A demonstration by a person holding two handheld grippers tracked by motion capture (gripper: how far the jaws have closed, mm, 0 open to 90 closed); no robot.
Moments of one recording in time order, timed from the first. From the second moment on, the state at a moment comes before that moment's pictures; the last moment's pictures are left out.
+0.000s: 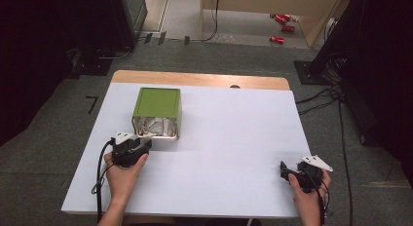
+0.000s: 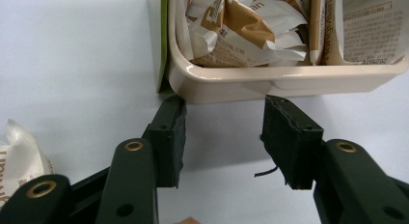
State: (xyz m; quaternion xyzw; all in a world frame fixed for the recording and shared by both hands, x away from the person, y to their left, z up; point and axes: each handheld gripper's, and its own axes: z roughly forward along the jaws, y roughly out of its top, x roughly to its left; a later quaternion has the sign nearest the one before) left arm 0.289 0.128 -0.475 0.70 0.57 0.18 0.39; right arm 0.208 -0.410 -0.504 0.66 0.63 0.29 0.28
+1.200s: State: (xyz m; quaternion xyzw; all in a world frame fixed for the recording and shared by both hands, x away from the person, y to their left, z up) left arm 0.237 0.214 -0.442 0.71 0.56 0.24 0.36; right arm 0.208 -0.410 -0.504 0.66 0.63 0.29 0.29
